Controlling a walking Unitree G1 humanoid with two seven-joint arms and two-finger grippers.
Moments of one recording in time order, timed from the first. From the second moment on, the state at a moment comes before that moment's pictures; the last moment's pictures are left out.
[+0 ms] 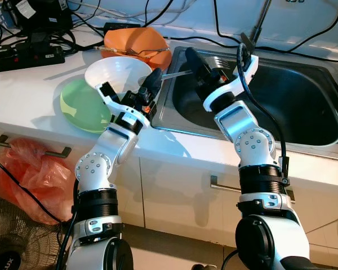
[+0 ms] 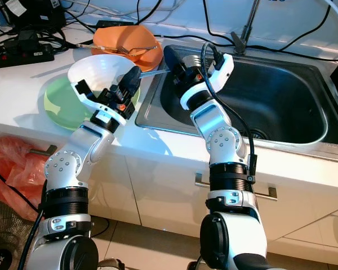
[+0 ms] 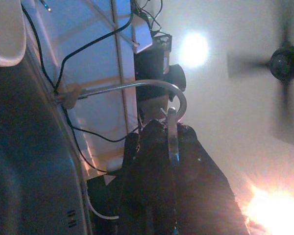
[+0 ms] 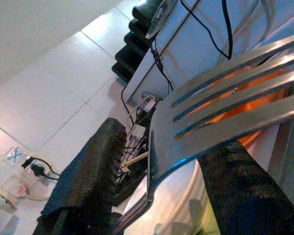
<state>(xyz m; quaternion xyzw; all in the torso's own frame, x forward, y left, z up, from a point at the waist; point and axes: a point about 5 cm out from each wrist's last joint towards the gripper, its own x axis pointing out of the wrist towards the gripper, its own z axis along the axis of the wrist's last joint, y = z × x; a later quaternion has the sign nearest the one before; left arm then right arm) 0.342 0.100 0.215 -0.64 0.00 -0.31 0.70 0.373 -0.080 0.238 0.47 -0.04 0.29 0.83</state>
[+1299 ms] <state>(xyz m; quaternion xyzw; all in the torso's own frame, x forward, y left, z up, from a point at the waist) 0.347 0.108 0.208 -0.64 -0.01 -0.28 0.71 0.373 -0.079 0.234 0.47 -0.03 0.28 0.84</state>
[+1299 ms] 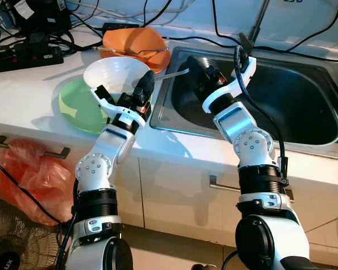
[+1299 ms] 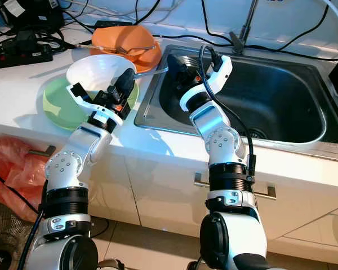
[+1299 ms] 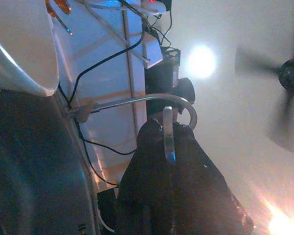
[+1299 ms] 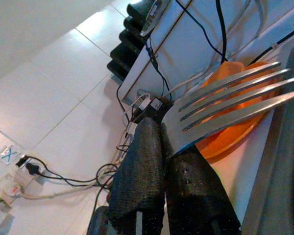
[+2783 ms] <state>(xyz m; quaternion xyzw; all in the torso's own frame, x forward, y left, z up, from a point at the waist) 0.325 0.083 0.211 -0.35 0.01 -0.37 0.86 0.401 -0.165 0.227 0.23 -0.05 0.08 0.97</state>
